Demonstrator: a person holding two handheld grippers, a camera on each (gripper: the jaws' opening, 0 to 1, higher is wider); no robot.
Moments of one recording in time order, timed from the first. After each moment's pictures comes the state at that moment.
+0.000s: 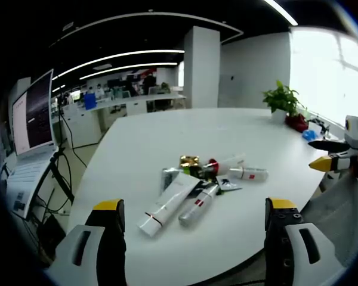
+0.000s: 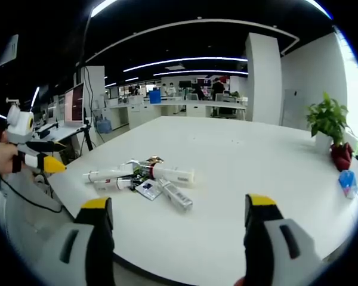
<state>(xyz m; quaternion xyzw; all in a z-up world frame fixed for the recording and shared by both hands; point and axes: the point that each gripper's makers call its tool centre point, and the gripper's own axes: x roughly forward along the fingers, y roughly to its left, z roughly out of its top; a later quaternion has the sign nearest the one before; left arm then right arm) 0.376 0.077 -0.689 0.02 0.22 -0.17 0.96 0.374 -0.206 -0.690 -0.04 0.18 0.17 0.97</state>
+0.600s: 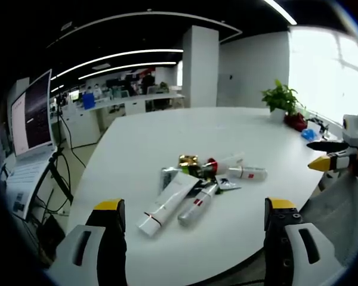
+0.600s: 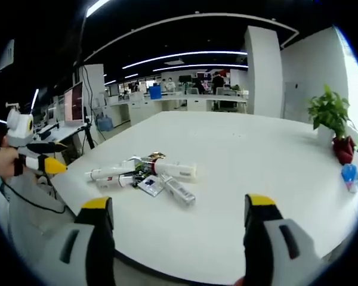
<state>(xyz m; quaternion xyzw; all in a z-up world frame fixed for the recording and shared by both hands) 0.376 0.076 -0.690 0.02 0.22 -0.18 0.96 0.374 -0.206 -0.697 -0.02 0.21 0.18 0.96</state>
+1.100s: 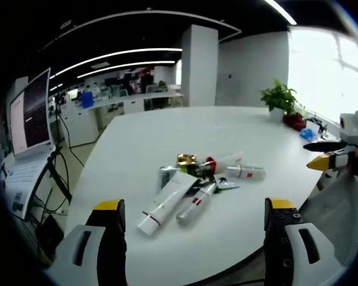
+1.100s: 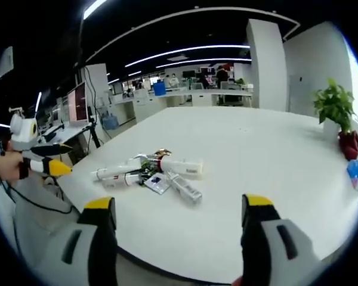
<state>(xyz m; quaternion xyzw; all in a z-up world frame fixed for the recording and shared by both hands) 0.375 0.075 -0.692 0.02 0.23 -0.18 0.96 0.374 -0.197 -0.698 -0.01 0.22 0.20 0.95</state>
